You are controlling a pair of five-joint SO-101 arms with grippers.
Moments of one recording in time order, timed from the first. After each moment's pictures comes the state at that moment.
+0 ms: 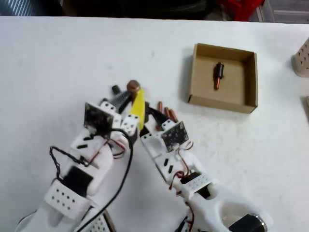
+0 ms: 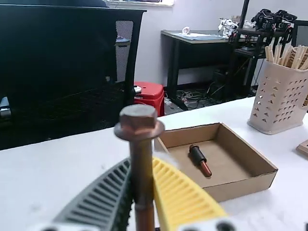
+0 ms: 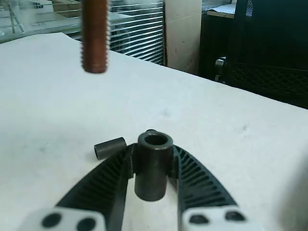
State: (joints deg) left arm 24.1 -71.0 73.7 12.6 6.3; right arm -34.6 -29.8 90.7 -44.7 4.6
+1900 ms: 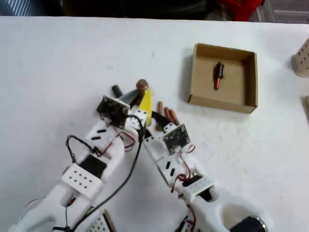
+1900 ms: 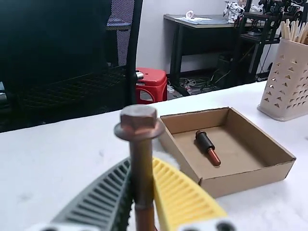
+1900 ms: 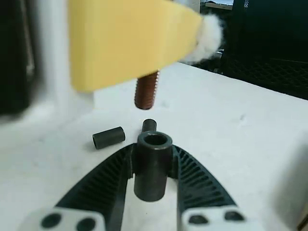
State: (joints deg) left arm 23.5 -50.6 76.5 -8.3 6.5; right arm -34.1 -31.3 93.7 -45.1 4.6
